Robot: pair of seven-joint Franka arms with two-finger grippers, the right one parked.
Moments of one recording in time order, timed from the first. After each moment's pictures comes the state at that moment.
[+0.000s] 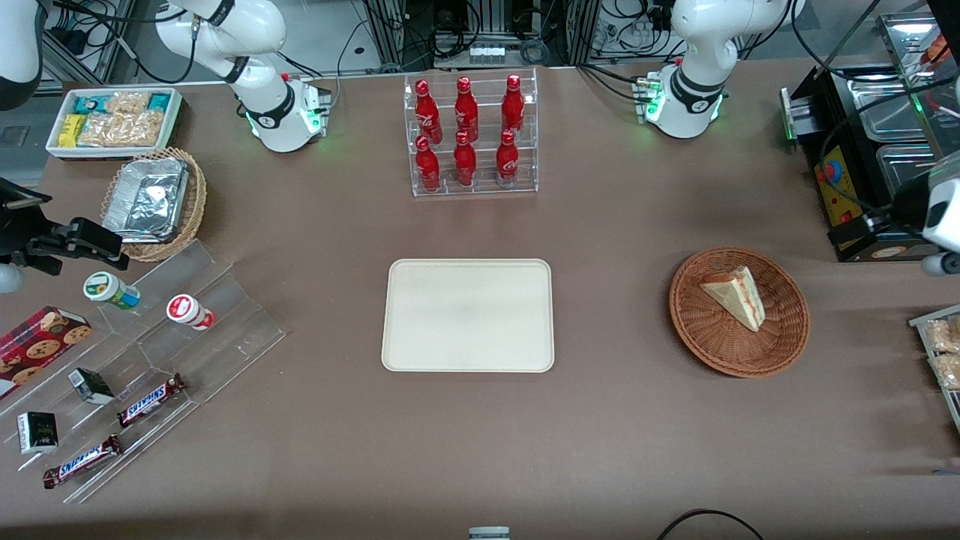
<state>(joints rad) 0.15 0.02 -0.03 -1.84 0.02 1.69 -0.21</state>
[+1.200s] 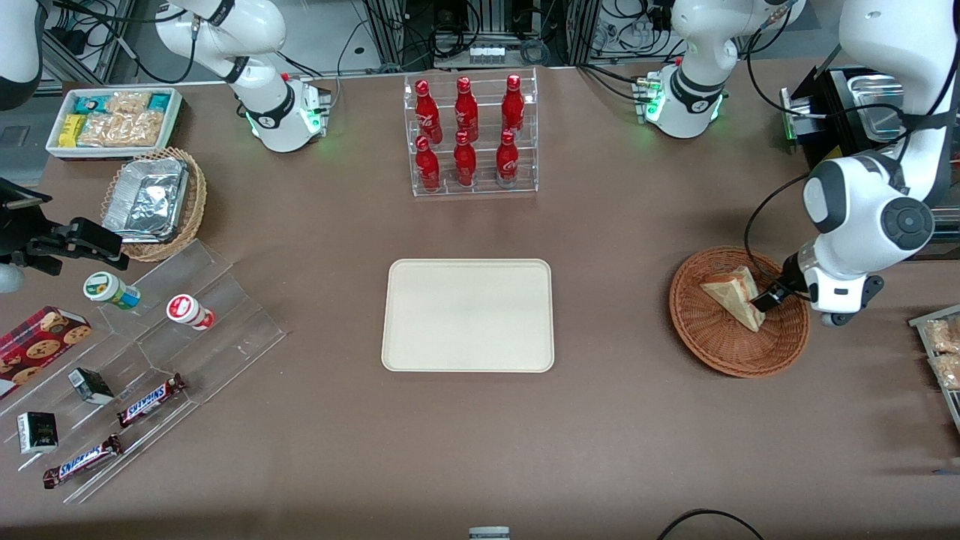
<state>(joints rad) 0.12 0.23 -0.03 -2.20 0.02 2.36 -0.61</state>
